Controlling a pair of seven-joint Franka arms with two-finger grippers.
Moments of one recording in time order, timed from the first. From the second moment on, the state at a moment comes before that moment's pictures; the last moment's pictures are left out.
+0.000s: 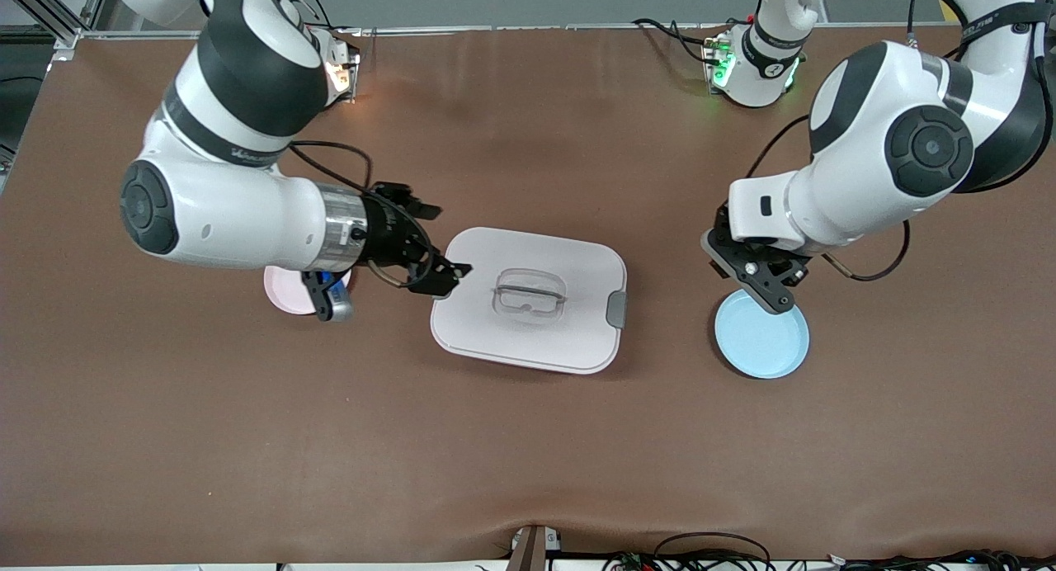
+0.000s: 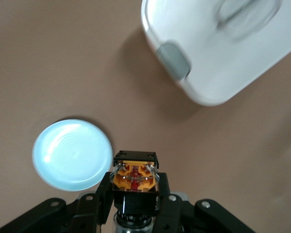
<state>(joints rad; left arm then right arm) -0.14 0.30 -0.23 -1.48 -0.02 1.67 0.51 0.37 0.61 0.04 -0.93 0.56 1.46 1.43</state>
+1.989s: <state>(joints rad) 0.09 0.27 -0.23 -2.05 0.08 2.41 1.39 0.04 0.52 0.03 -0.93 -0.01 1.03 0.13</state>
